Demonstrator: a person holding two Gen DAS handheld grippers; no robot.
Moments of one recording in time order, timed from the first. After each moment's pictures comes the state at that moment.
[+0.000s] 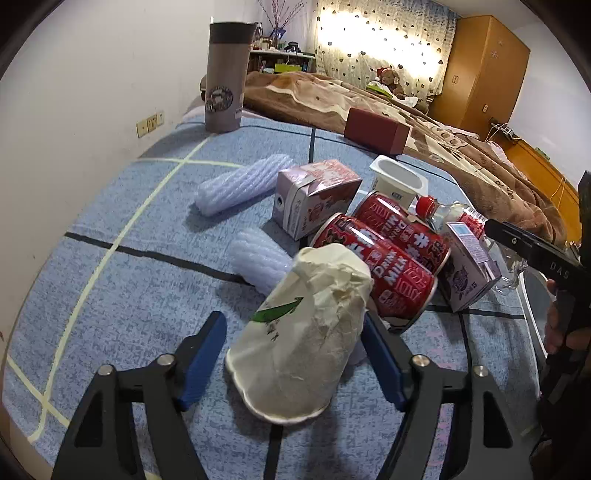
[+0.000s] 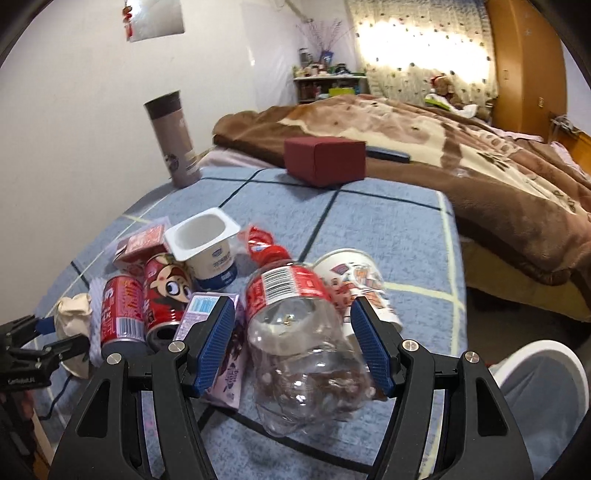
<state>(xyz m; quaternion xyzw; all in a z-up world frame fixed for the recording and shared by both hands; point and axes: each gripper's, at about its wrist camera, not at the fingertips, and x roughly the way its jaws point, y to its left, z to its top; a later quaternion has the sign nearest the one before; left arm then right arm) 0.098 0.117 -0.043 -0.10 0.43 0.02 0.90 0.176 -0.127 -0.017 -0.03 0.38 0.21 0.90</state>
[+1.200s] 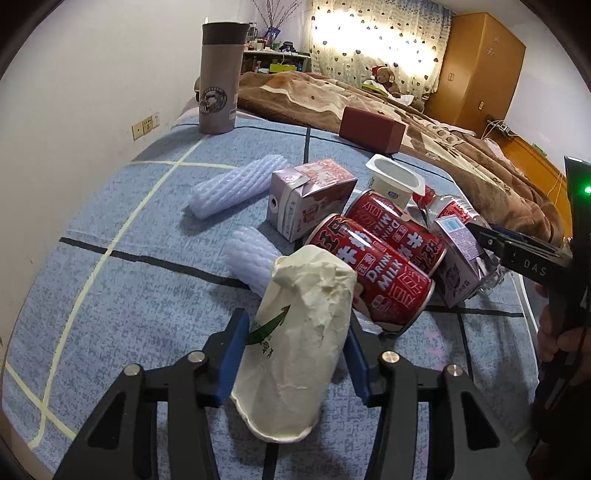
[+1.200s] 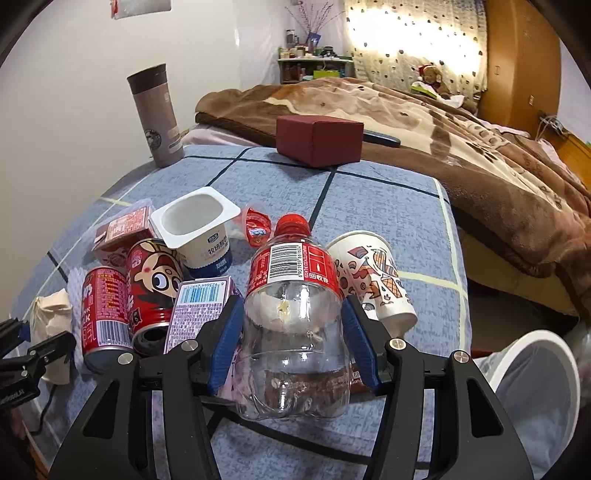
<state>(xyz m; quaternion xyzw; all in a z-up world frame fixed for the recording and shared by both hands) 0.099 0.115 -0.039 -0.09 0.42 0.01 0.90 0.173 -0.105 -0.021 -0.05 0.41 0.15 0.90</state>
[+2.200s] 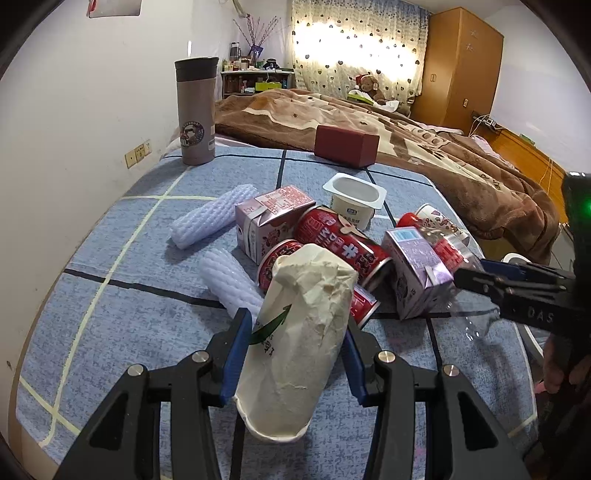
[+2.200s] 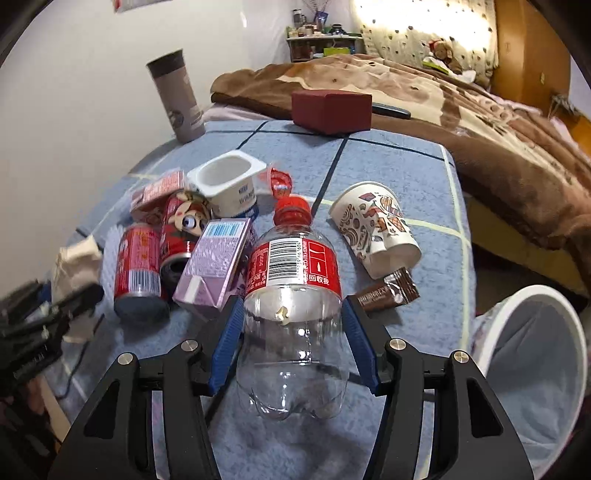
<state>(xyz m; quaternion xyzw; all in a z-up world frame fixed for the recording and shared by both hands) 0.095 0.083 -0.022 -0.05 0.39 0.00 0.92 0.151 -0.118 -0.019 -0.03 0.45 0.18 0.87</state>
